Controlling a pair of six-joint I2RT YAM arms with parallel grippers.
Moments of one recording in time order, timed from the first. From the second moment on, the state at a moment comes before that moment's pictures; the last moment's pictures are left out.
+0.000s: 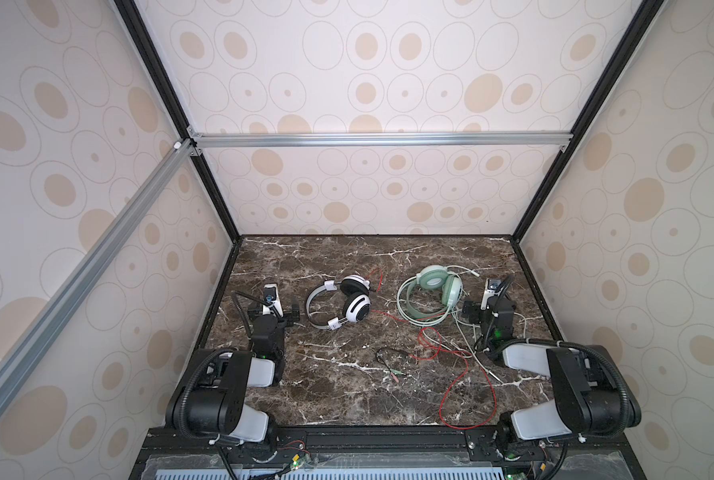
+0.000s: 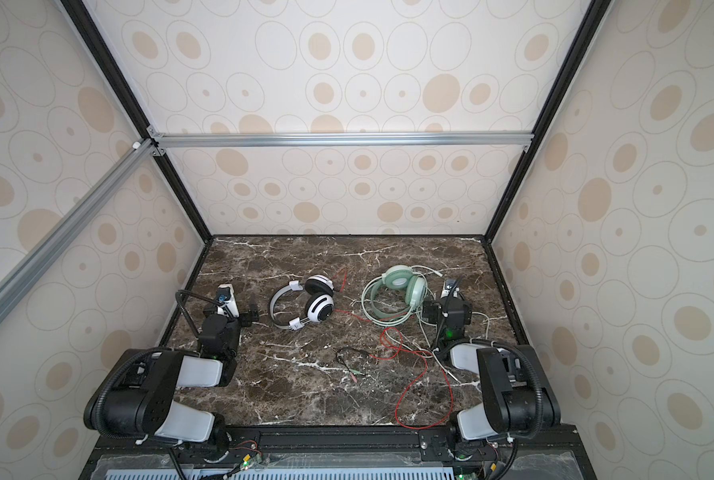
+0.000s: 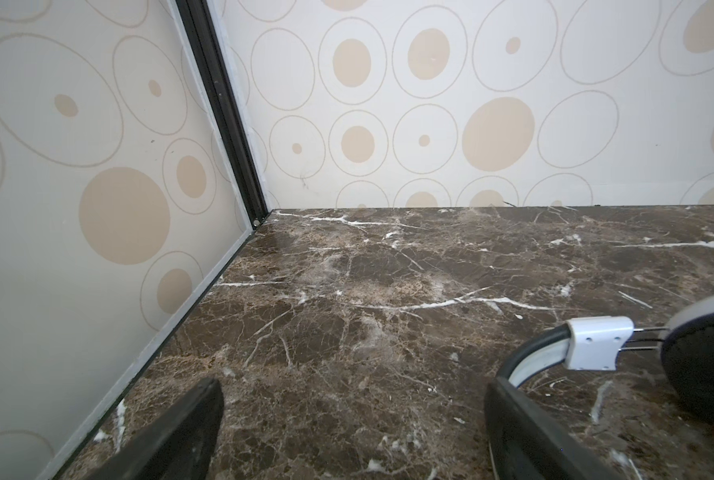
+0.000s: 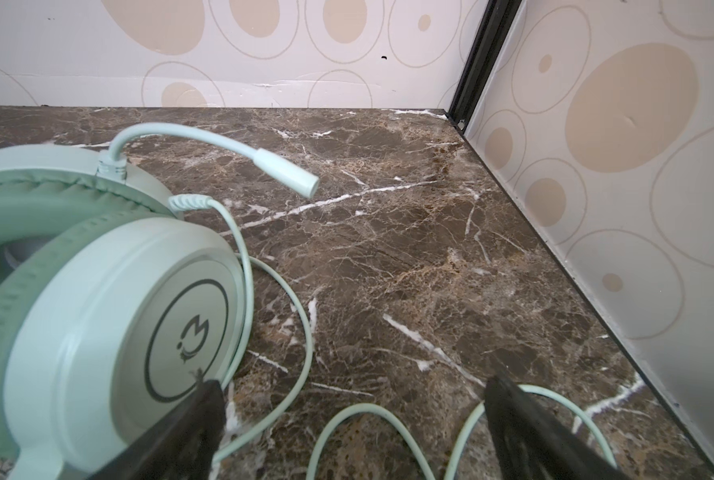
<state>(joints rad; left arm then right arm) -0.06 1.44 0.25 1.08 -0.24 0.06 0.08 1.44 0.43 0.60 0.31 0.02</state>
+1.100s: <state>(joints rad) -0.10 1.33 0.92 -0.20 -0.04 -0.35 0.37 1.32 1.07 -0.57 0.31 0.44</state>
